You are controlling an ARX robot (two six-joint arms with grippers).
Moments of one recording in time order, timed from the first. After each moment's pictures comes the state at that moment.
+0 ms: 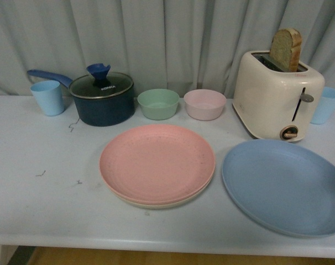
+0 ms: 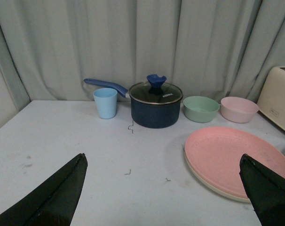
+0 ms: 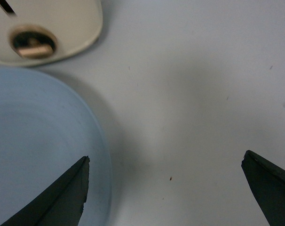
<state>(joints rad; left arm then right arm) 0.00 0.01 0.01 0.00 0.00 -0.01 -0.21 1.92 0.75 0.56 -0.06 -0.02</state>
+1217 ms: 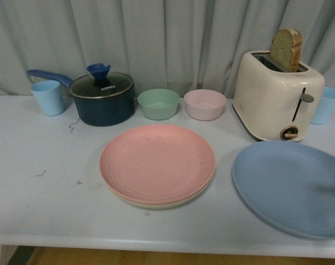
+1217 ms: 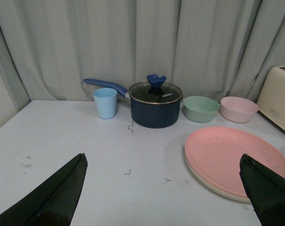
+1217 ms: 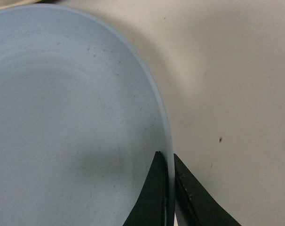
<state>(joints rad) 0.00 0.01 0.01 0.00 0.00 -0.01 -0.17 2.05 0.85 0.36 -0.07 0.11</state>
